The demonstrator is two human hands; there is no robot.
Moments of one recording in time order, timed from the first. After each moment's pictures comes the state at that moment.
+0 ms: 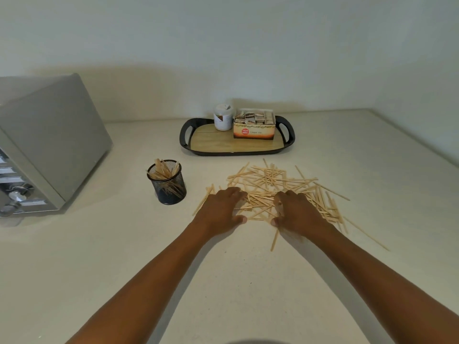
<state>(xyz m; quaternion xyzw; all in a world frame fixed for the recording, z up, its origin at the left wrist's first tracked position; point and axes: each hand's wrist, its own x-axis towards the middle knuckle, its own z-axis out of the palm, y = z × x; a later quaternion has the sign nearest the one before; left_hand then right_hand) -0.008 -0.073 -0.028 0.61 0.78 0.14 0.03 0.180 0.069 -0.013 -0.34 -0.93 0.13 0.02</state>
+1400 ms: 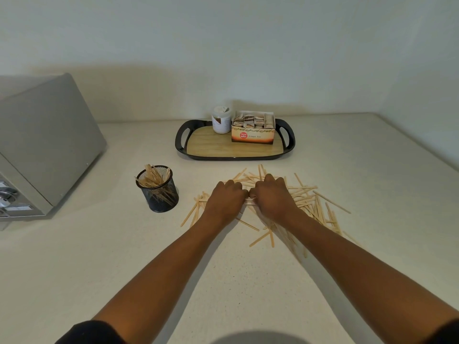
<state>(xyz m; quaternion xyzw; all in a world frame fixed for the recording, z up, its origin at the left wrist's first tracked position) -0.010 0.000 -0.020 0.61 0.78 0.03 -0.16 0.108 0.106 -0.011 -0.19 -0.97 -0.08 0.09</state>
